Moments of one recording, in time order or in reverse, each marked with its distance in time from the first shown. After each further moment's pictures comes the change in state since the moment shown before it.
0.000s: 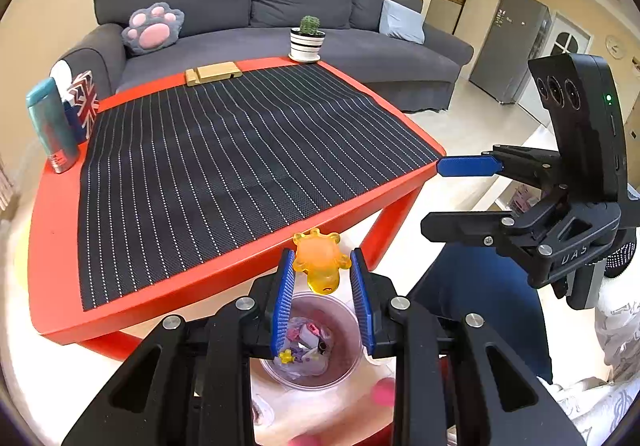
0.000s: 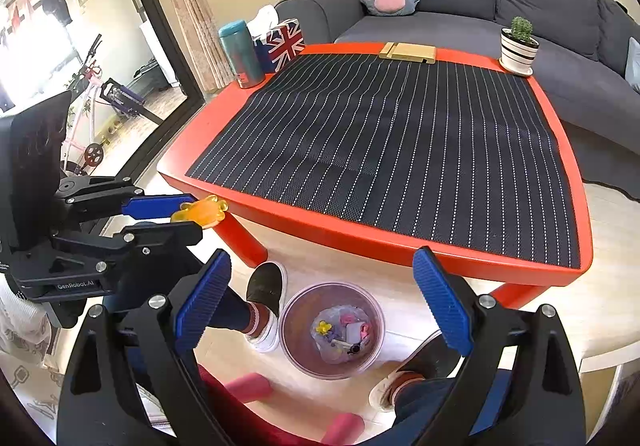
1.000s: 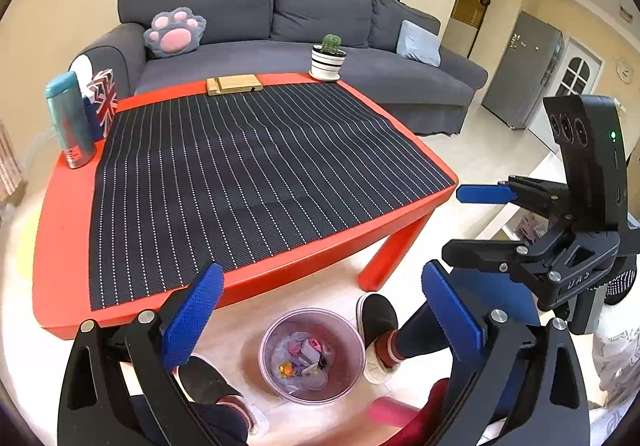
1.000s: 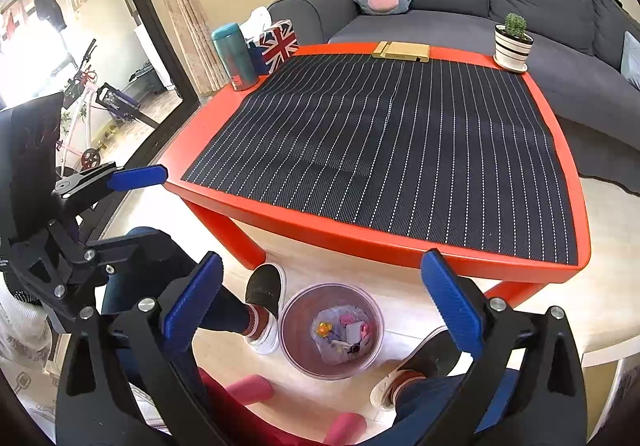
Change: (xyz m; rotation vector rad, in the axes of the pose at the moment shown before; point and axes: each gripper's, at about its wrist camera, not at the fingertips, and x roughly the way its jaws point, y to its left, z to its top) left arm -0.009 0.011 0.002 -0.070 -0.070 0.029; right arm 0.003 -0.005 0.004 0.022 0.009 -0.003
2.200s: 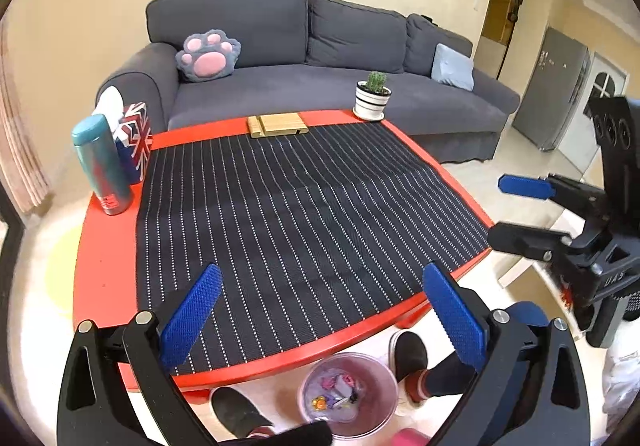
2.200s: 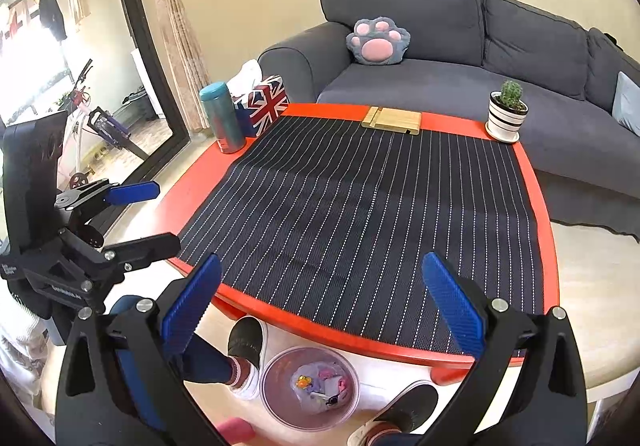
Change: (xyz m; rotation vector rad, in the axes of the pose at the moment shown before) left arm 0.000 0.040 0.072 -0.035 -0.065 0.107; right arm -0.013 -0.005 0.088 -0.046 -0.140 -0.053
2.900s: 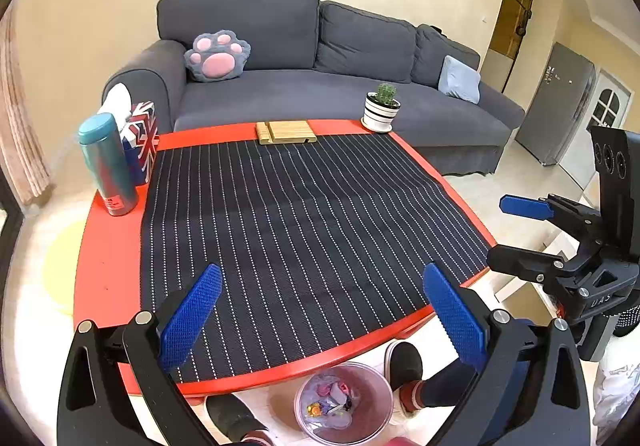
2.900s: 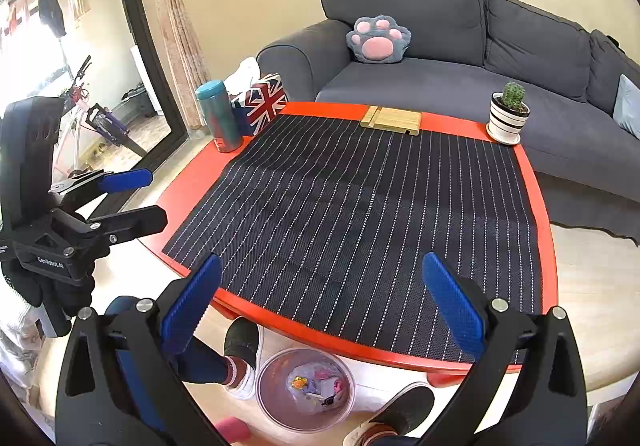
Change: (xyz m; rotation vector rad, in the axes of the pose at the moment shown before) left arm -0.001 0.012 0.010 -0.039 -0.013 0.008; right arm 0.005 -0.001 0.004 -0.008 0.011 -0.012
